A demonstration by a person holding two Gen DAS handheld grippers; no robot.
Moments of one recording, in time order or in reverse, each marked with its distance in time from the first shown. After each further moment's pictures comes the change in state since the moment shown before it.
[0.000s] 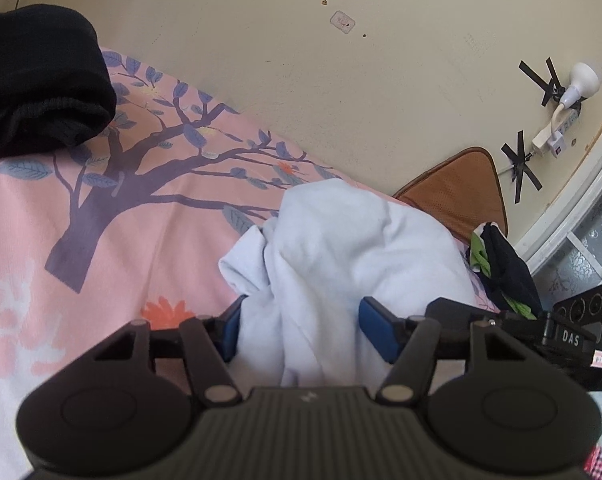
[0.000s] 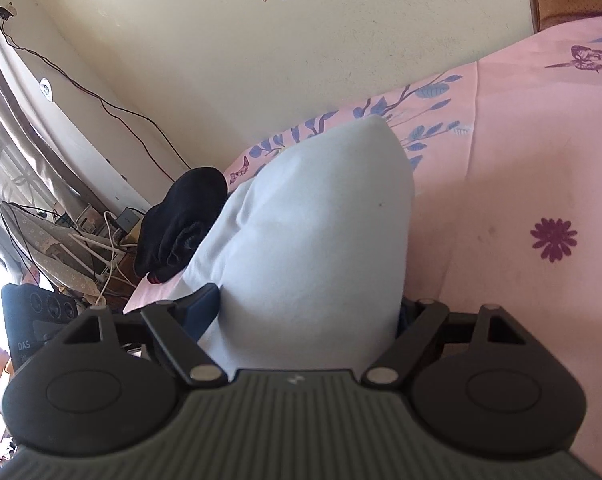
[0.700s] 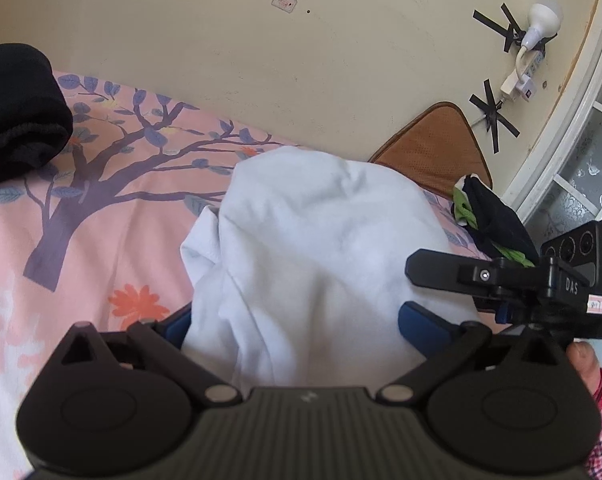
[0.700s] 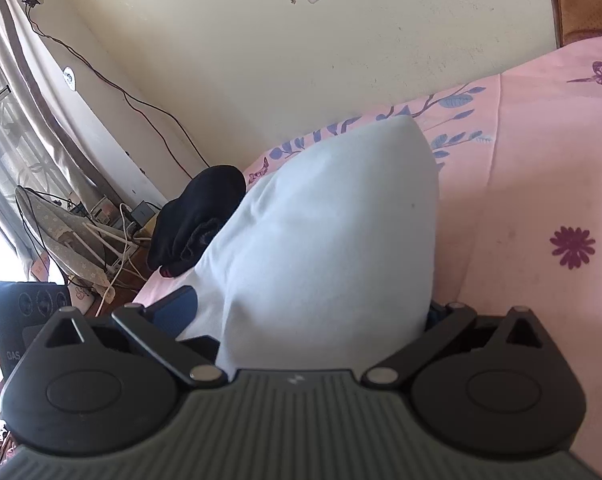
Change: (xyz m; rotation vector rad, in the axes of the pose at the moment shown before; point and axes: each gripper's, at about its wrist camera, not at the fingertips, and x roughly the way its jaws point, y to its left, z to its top) left arm -0.005 -0.022 -0.013 0.146 0.045 -0.018; right arm 0.000 -0.001 -0.002 -0.073 -0.017 0.054
